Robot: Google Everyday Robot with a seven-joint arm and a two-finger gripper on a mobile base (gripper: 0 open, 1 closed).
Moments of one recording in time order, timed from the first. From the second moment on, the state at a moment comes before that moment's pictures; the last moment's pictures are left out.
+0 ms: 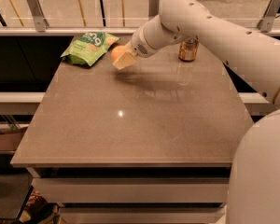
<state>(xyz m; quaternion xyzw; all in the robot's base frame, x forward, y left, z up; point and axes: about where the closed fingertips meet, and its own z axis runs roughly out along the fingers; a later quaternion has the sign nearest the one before) 0.728 0.045 0.866 -0.53 0.74 0.14 0.40</state>
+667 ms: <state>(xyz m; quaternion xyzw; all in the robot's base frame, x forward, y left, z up) 0.733 0.081 0.860 -0.55 0.72 0.17 0.39</state>
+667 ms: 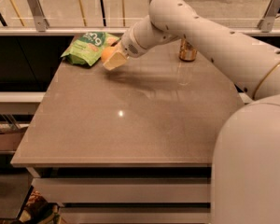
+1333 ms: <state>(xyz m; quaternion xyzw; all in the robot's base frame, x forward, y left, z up) 0.744 0.111 0.858 -0.56 0.71 0.19 0.39</state>
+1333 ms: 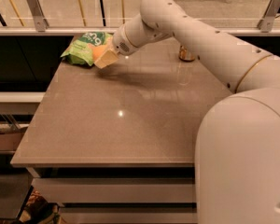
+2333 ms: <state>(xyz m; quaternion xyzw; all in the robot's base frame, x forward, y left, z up) 0.757 0.102 0.839 -0.55 0.71 0.20 0.39</state>
